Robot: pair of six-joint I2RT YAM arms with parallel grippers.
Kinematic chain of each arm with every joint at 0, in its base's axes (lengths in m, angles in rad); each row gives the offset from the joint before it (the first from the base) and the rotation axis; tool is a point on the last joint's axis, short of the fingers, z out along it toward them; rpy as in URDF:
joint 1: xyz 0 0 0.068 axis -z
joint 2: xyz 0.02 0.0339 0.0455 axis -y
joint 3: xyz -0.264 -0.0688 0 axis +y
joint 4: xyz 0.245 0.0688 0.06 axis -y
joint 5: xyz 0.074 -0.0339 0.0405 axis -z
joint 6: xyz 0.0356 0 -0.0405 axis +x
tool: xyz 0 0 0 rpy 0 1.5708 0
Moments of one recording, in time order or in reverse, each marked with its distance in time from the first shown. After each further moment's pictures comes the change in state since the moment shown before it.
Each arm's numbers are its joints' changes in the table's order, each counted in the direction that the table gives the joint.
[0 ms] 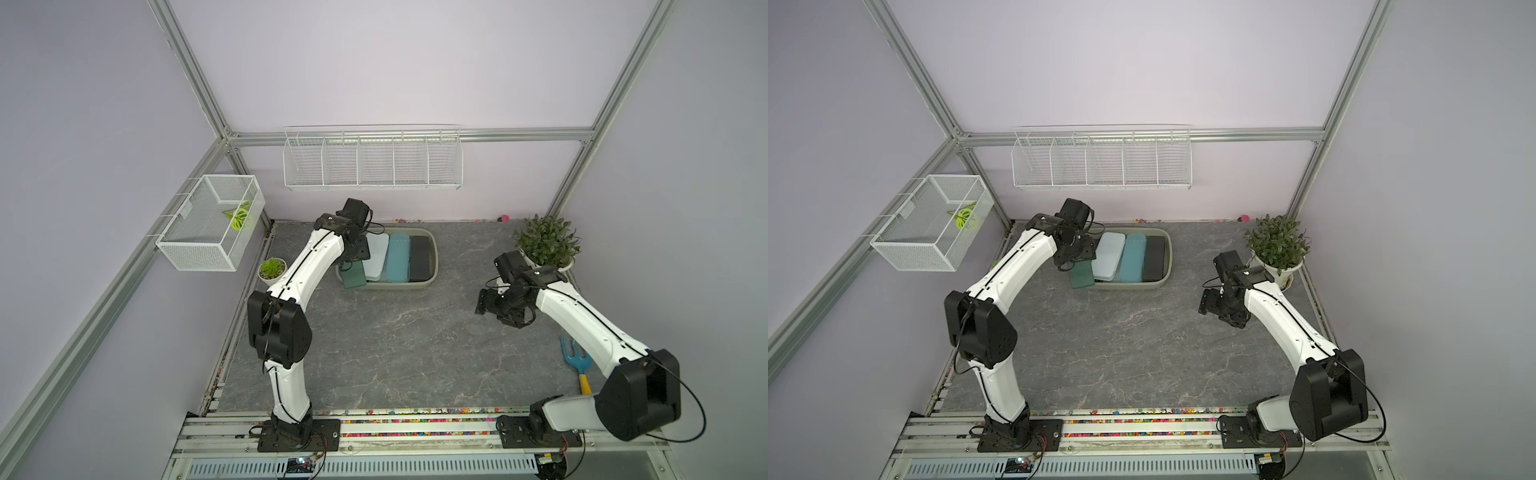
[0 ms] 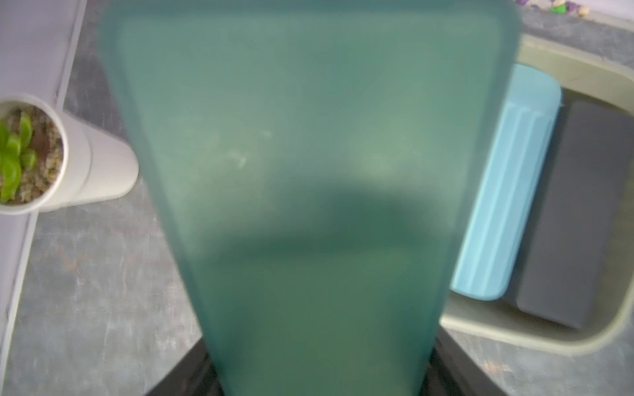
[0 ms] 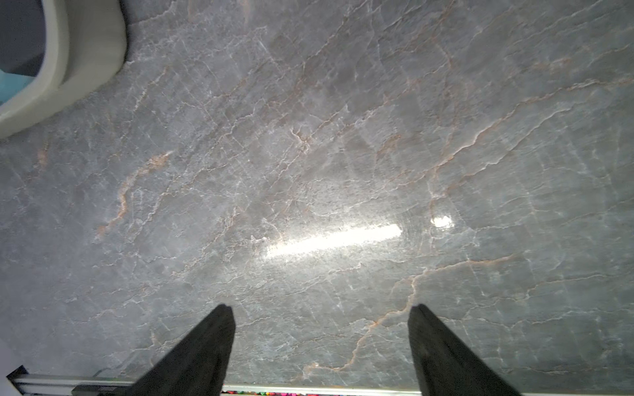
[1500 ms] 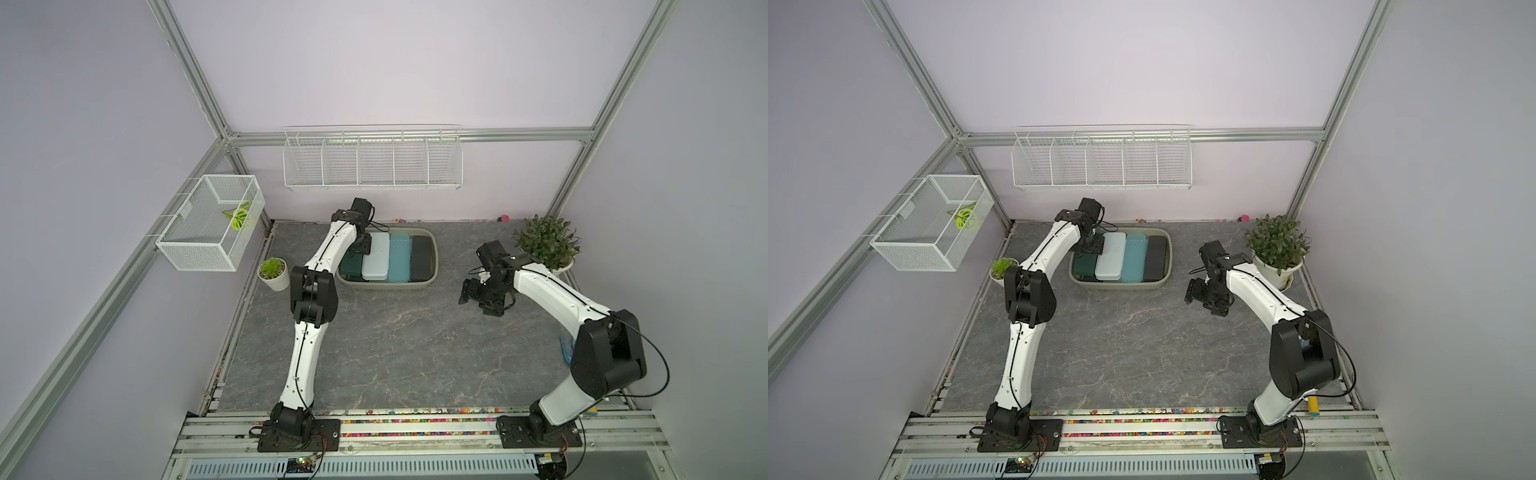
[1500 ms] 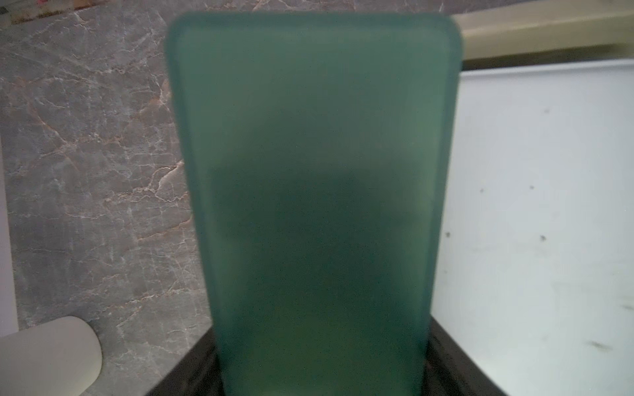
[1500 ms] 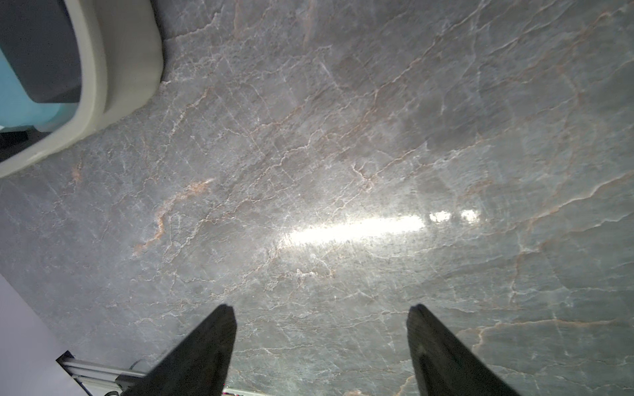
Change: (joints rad) left arm -0.058 -0.499 -0.457 -0.005 -0.002 0.318; right arm -0.035 -0.238 -0.136 0.057 -0.082 0.031
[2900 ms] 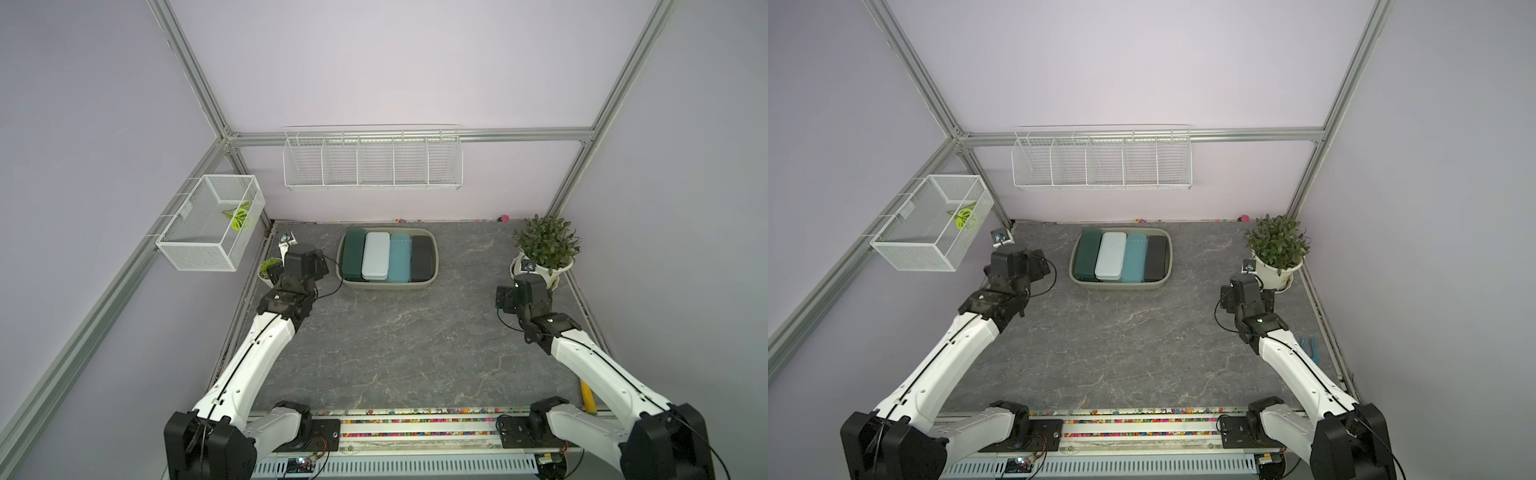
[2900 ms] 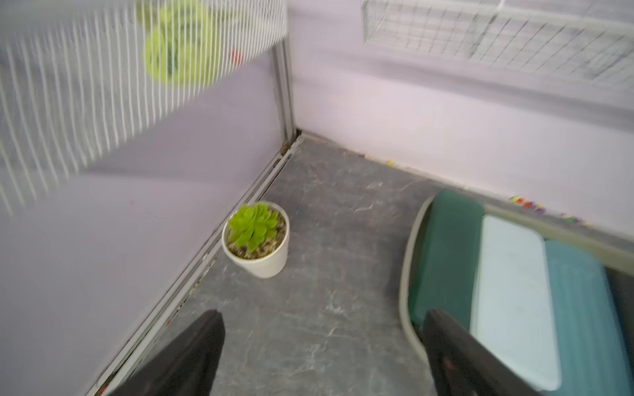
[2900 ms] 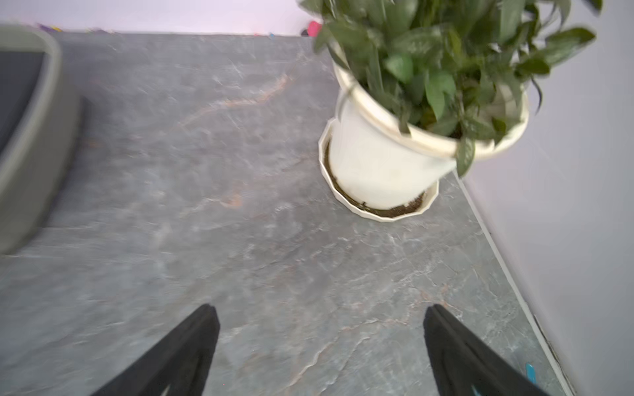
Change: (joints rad) left arm -0.081 1.382 1.574 0.891 -0.301 -0.111; right arm 0.085 0.547 0.687 0.854 0.661 -0.494
